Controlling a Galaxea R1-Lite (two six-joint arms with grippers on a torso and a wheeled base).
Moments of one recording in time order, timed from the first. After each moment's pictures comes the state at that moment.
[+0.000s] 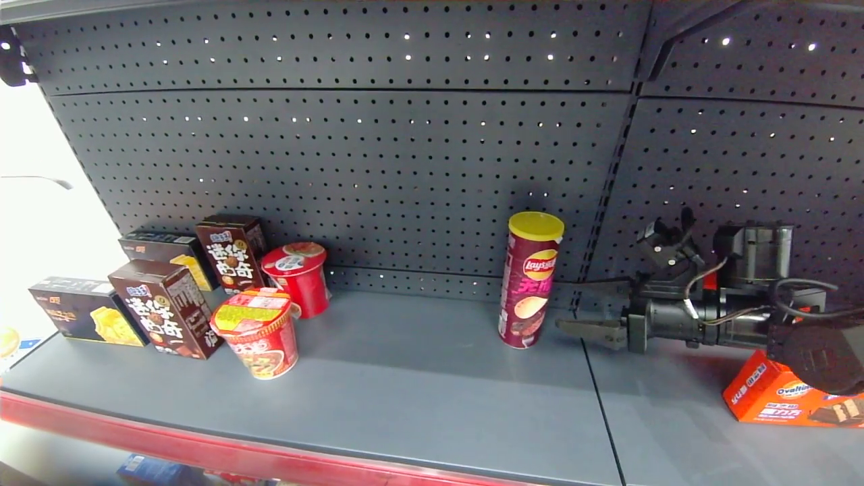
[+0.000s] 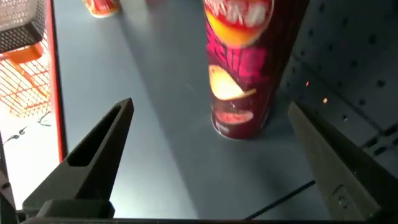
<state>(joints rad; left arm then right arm) -0.07 0.28 -0.35 0.14 -0.02 -0.07 0.23 1.79 -0.81 -0.63 0.76 -0.22</state>
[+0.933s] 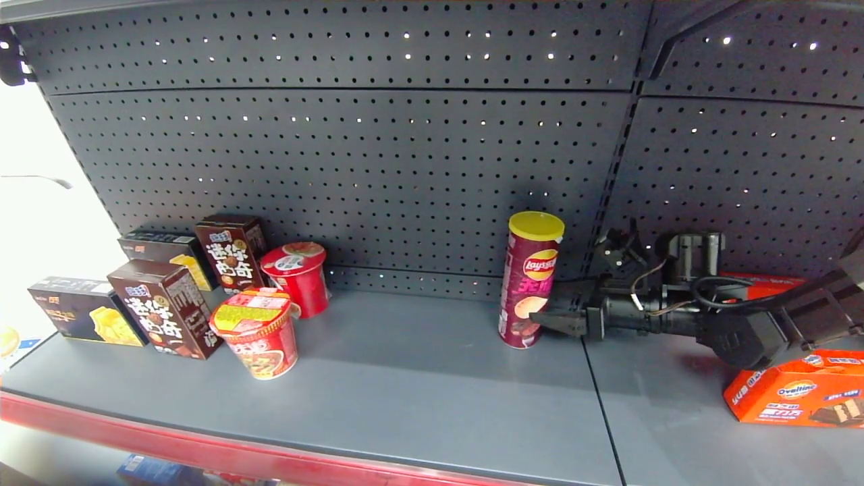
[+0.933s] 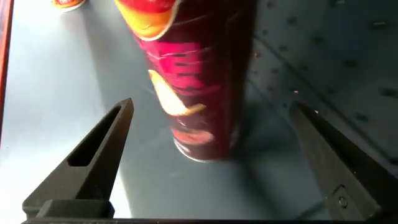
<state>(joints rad) -0.07 0.27 -0.33 0.15 -0.03 -0.07 0.24 2.01 -0.98 -0.68 0.75 -0.22</state>
